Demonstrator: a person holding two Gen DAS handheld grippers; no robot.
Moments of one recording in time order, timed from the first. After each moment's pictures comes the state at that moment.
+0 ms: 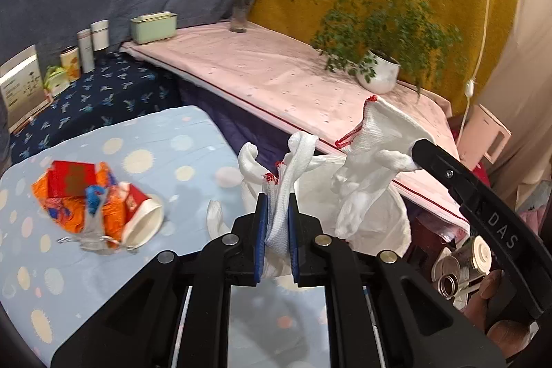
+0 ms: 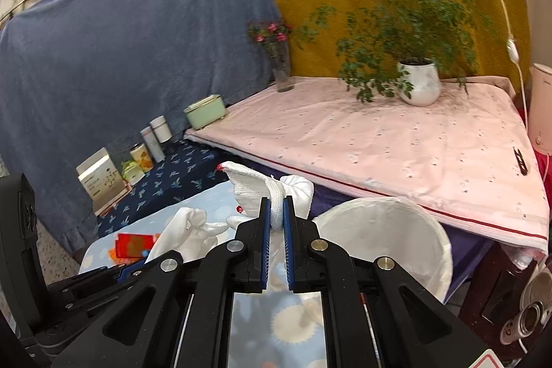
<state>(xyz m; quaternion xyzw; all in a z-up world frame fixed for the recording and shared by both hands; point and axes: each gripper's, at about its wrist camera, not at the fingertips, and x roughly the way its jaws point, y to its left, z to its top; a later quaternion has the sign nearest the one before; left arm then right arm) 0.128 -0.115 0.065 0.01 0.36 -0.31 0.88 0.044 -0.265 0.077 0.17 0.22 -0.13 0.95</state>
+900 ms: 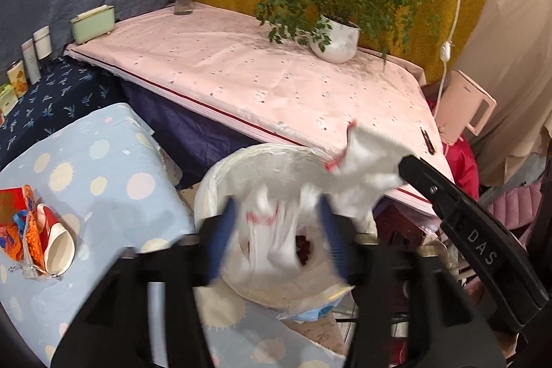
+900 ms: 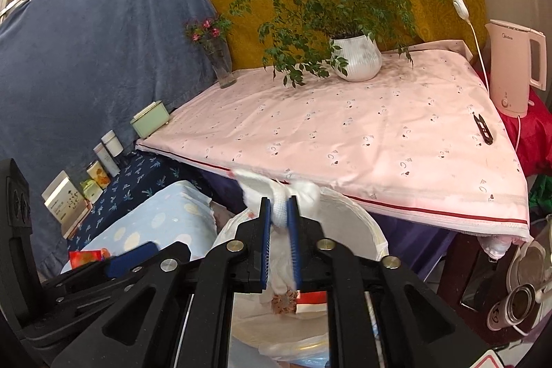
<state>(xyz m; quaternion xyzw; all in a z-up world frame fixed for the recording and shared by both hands) 0.136 -0.228 0.036 0.04 0.38 -0.36 0.85 0.029 -0.367 0.034 0.22 0.23 -0.21 0.92</state>
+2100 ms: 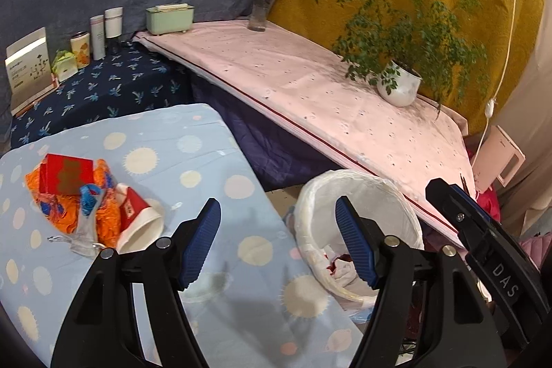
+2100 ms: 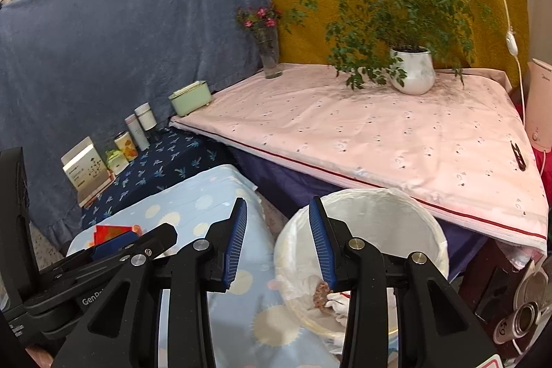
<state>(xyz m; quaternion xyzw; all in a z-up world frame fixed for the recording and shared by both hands) 0.168 -0.109 0.049 -0.02 0.37 -0.27 0.89 0.068 -0.269 0.057 0.16 0.25 -0.14 0.94</state>
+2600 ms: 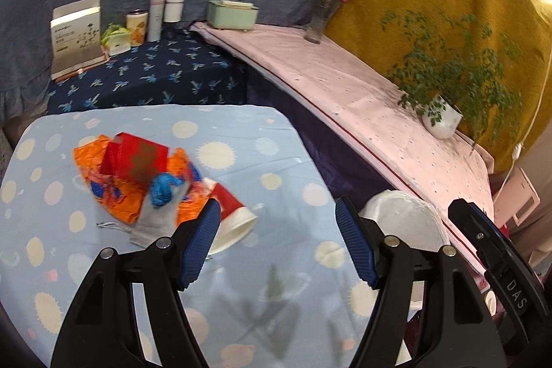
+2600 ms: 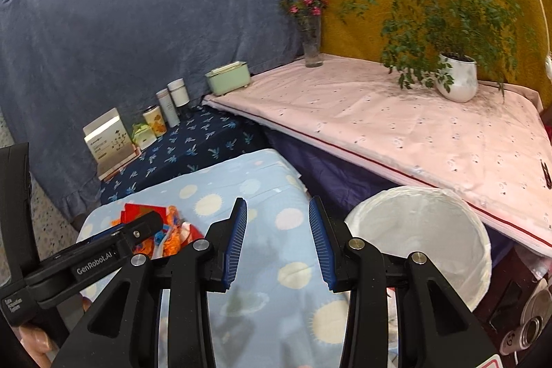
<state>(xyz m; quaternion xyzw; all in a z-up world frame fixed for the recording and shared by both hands) 0.199 -0.005 0.040 -0.08 0.38 -0.19 0.90 0.108 -0.193 0.056 0.12 0.27 -0.09 0.95</state>
